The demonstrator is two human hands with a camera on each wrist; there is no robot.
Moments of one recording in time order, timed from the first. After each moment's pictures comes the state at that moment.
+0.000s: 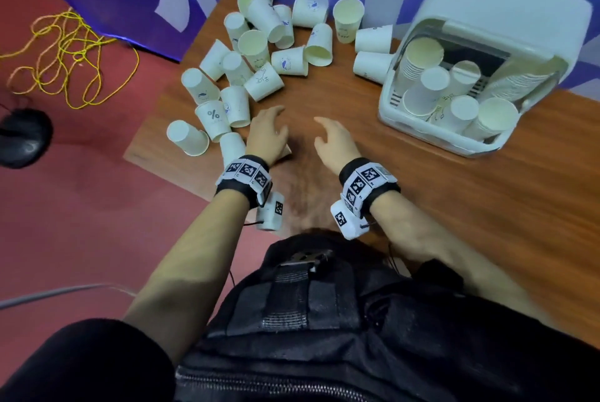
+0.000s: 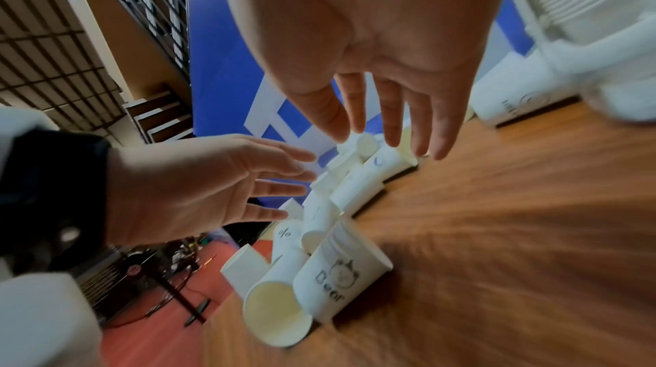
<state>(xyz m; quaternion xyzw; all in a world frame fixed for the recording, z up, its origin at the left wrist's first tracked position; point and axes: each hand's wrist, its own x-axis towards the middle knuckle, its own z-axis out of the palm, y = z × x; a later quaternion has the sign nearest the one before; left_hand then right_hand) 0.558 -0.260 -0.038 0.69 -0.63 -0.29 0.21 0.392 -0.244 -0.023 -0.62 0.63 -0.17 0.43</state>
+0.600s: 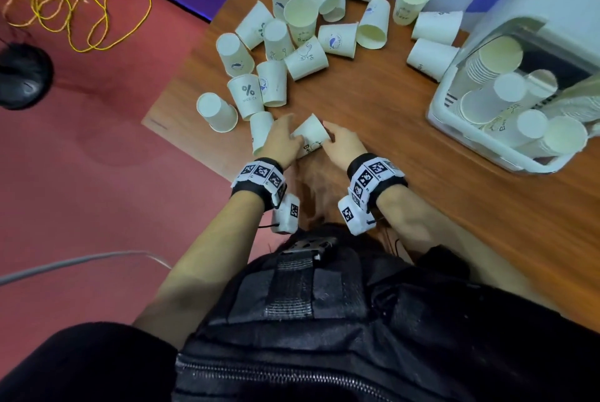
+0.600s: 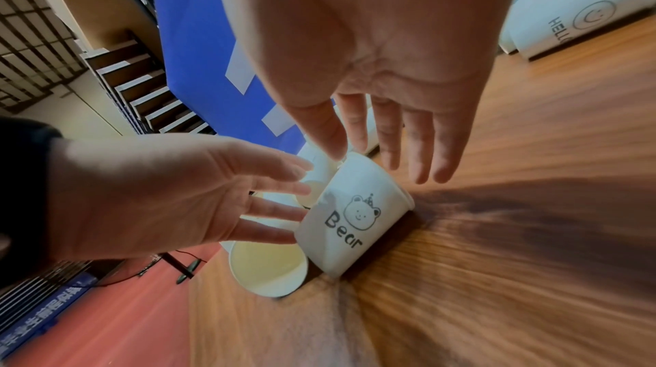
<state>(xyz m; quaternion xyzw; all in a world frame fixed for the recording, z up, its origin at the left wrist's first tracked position) 0.614 -0.245 -0.072 0.75 -0.50 -0.40 0.15 0.466 -0.264 -0.055 -0.64 0.61 -0.02 0.47</state>
